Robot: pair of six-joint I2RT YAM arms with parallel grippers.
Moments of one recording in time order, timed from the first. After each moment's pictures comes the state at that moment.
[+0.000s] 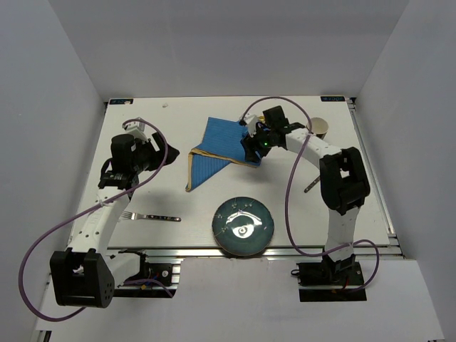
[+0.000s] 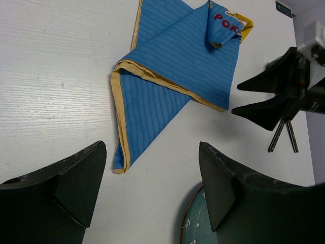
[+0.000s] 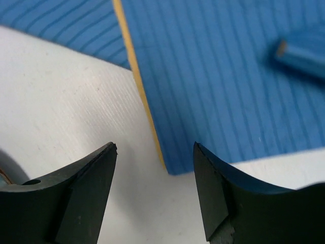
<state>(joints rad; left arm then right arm) -0.06 1.11 0.82 -0.17 0.31 -0.46 0.43 1.97 1.47 -0.41 -0.46 -0.39</state>
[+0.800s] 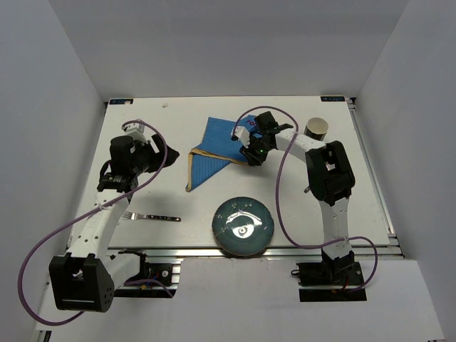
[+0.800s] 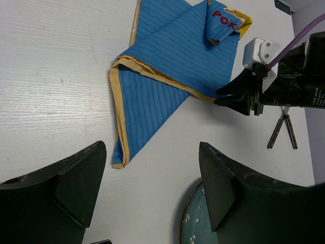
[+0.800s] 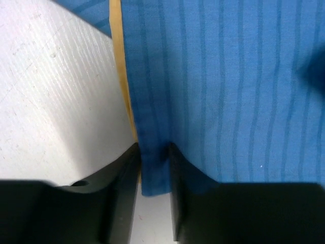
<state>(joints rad) -0.06 1.08 0.81 -0.19 0.32 -0.46 0.46 2.15 1.59 -0.53 -0.40 -0.74</state>
